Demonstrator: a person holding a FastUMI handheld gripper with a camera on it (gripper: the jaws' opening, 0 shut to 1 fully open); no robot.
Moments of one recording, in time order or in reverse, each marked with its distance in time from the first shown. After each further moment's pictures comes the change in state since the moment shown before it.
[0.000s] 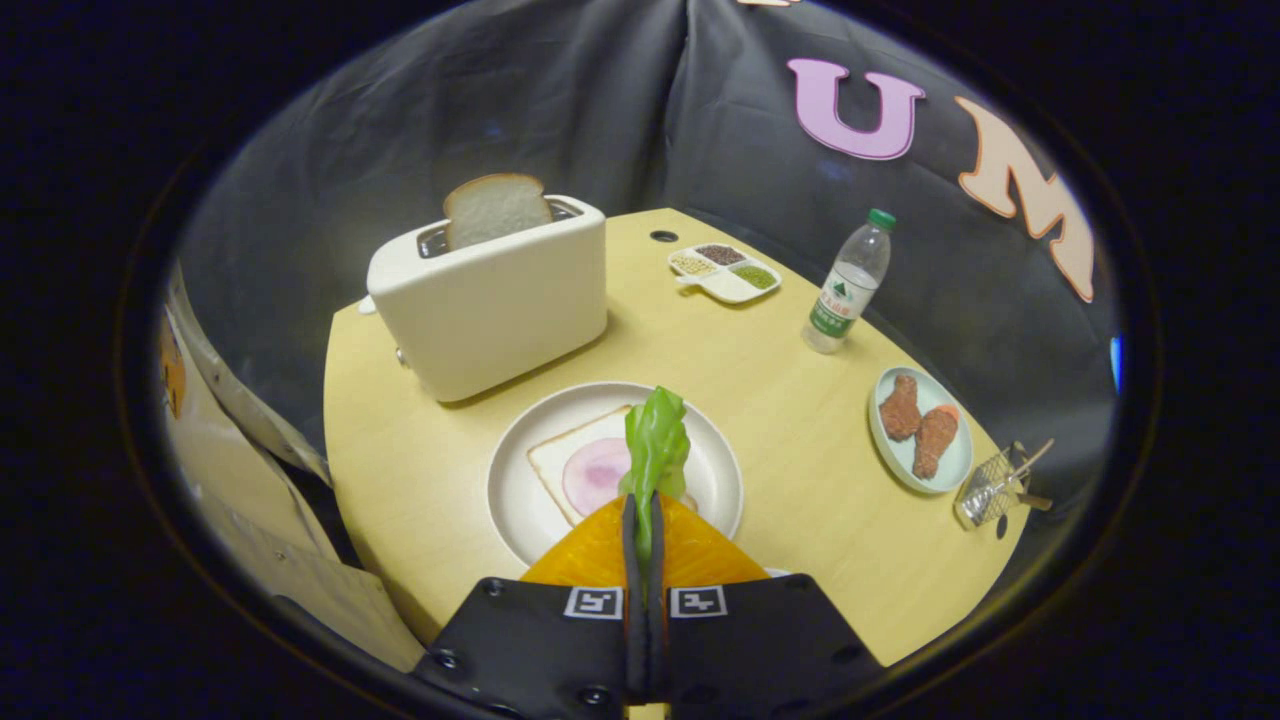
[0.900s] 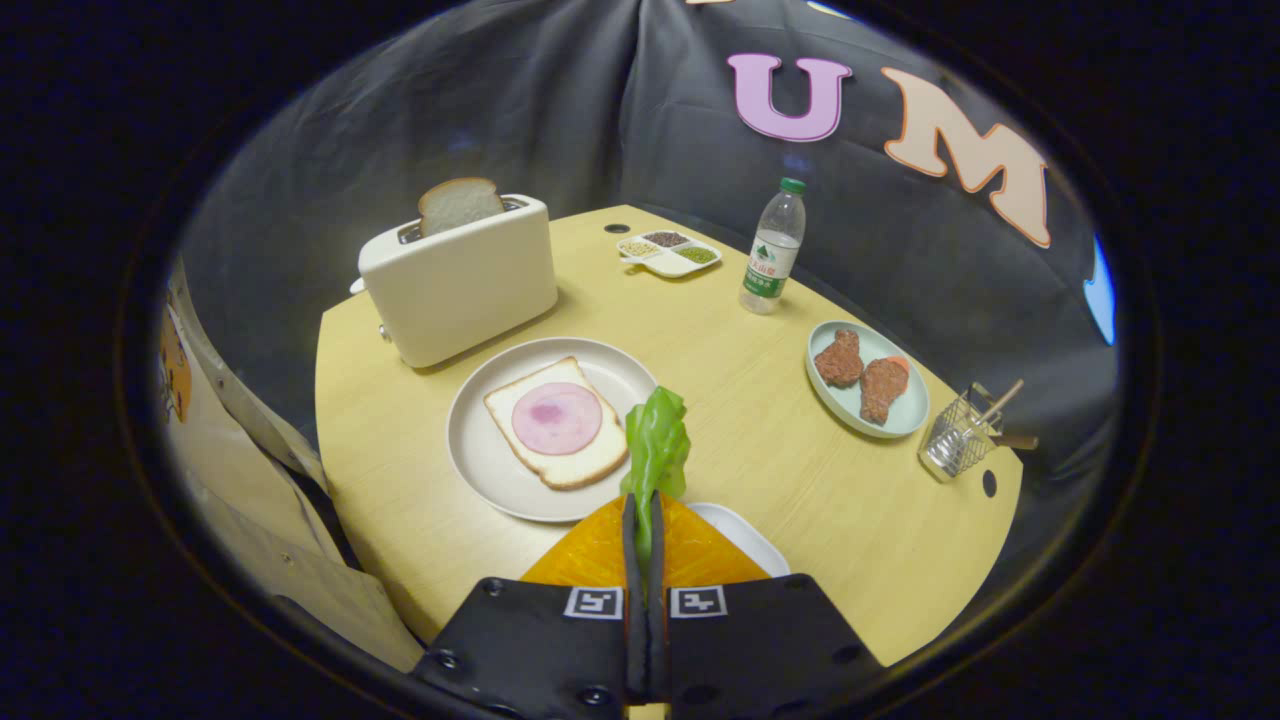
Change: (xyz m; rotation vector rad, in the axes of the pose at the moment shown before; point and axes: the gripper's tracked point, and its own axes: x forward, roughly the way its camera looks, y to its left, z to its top) arm -0.049 -0.052 -0.054 0.066 -0.013 -0.069
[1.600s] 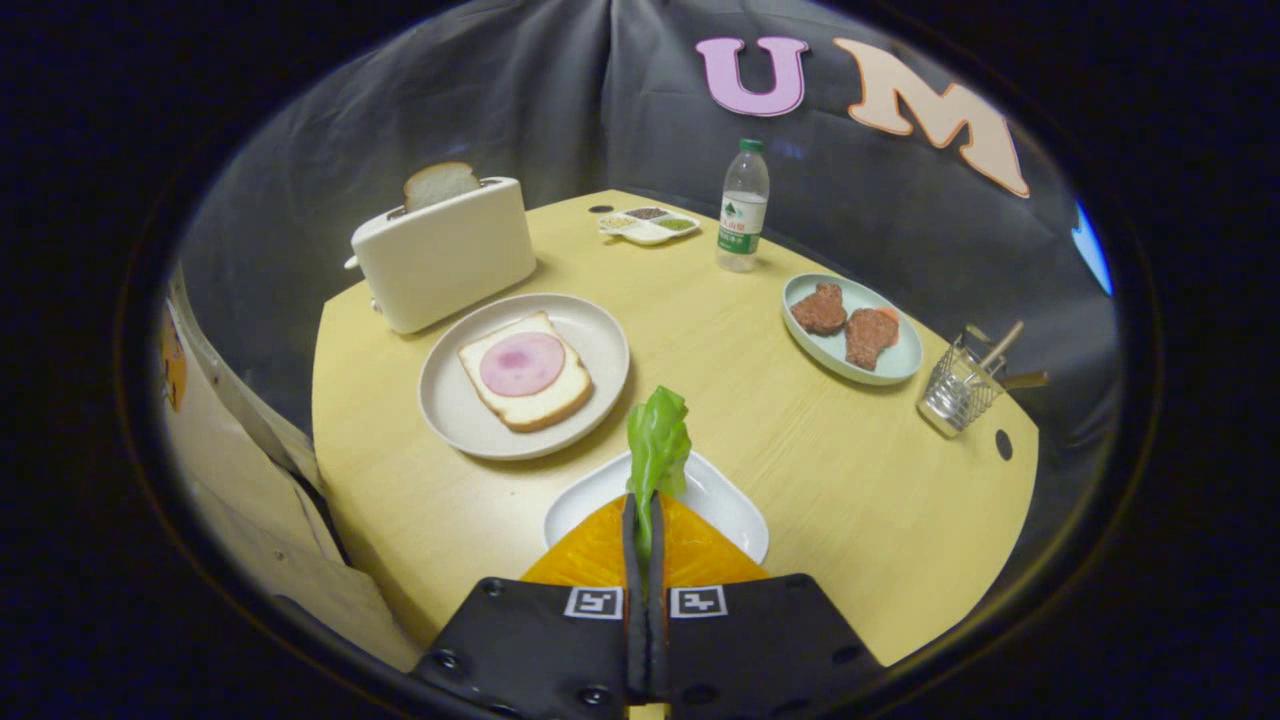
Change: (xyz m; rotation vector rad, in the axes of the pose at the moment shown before) arm -0.008 -0.039 -0.057 0.052 0.003 0.035
